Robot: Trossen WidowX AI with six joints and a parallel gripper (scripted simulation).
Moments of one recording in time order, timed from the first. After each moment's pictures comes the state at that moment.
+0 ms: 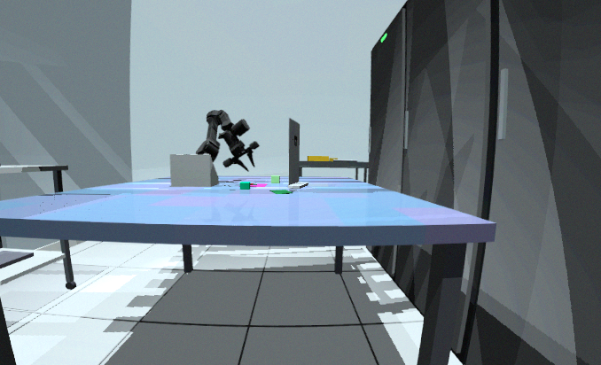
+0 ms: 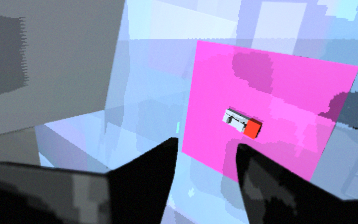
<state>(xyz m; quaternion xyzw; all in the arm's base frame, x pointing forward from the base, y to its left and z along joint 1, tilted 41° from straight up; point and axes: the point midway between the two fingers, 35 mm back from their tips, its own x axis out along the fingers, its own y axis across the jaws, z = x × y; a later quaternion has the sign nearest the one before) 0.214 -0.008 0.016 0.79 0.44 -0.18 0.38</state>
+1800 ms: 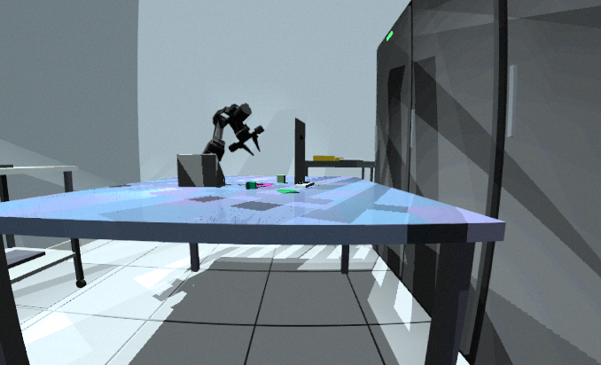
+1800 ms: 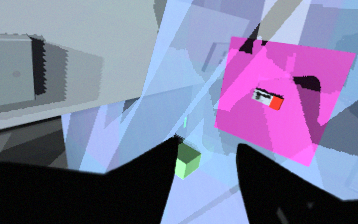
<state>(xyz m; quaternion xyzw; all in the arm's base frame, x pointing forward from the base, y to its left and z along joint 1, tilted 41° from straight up) 0.210 -0.052 0.074 0.80 0.43 -0.18 0.38</state>
